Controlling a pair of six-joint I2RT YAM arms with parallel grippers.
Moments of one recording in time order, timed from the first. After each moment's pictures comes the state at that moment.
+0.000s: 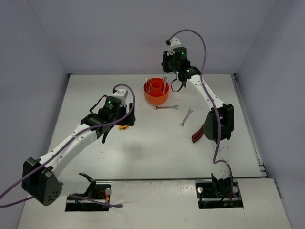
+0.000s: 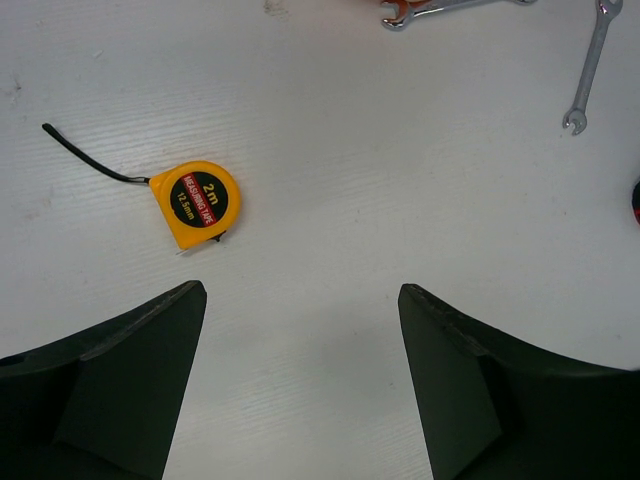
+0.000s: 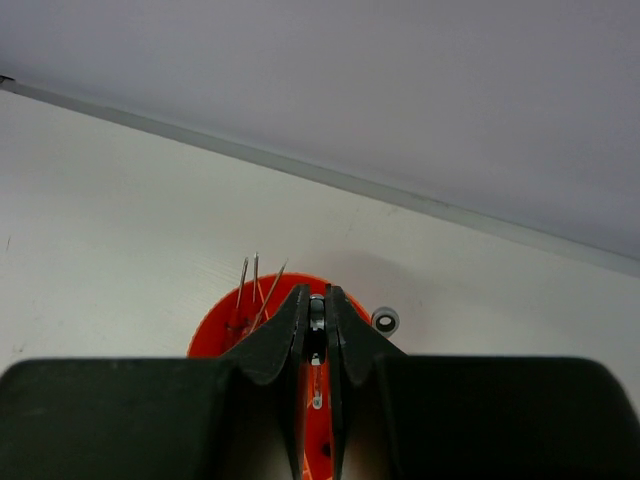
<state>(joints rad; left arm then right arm) -0.54 1.23 1.02 -0.49 -0.08 -0.34 0.38 2.16 2.08 -0.23 -0.05 0.10</state>
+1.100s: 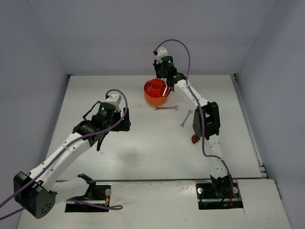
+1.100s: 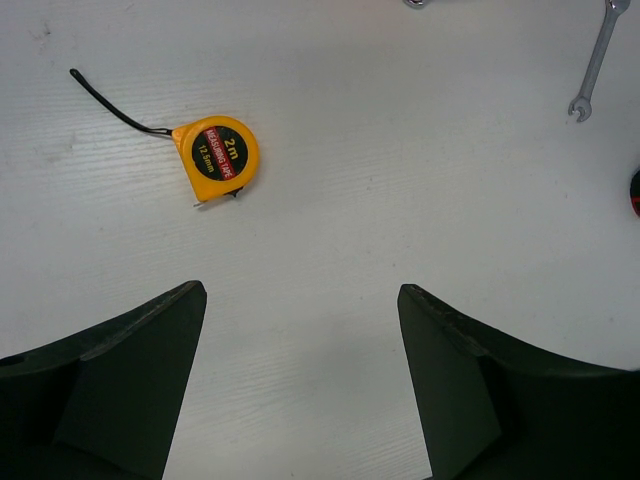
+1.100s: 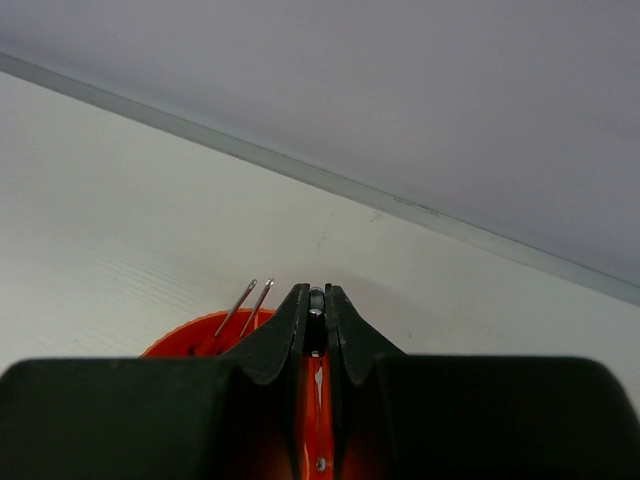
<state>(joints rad) -0.54 1.09 0.96 -0.56 -0.11 -0.39 0.44 2.40 2.19 -0.15 0.08 -0.03</state>
